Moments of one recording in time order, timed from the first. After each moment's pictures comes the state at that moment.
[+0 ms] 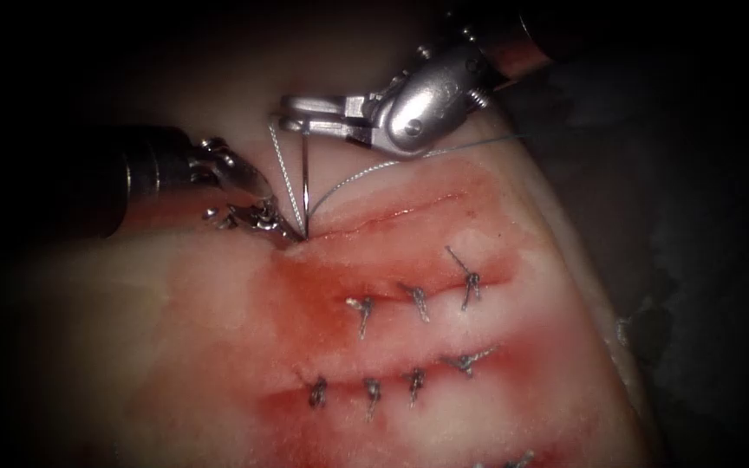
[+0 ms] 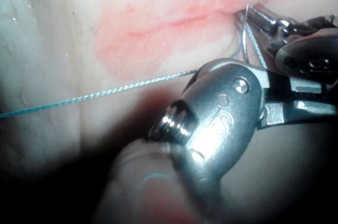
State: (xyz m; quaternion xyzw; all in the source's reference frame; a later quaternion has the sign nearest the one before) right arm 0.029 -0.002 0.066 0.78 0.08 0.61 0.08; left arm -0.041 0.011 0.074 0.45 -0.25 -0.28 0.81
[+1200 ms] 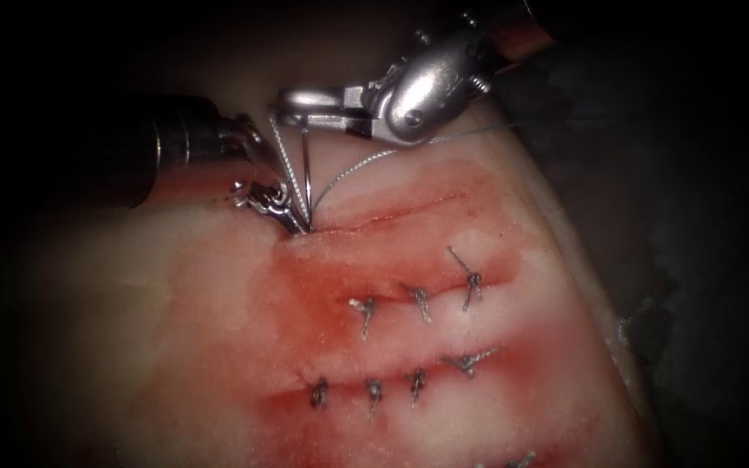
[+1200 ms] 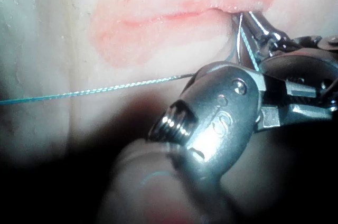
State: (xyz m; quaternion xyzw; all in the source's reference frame) right arm 0.029 -0.002 0.065 0.78 0.10 0.60 0.11; left arm -0.042 0.012 0.074 0.53 -0.22 -0.26 0.78
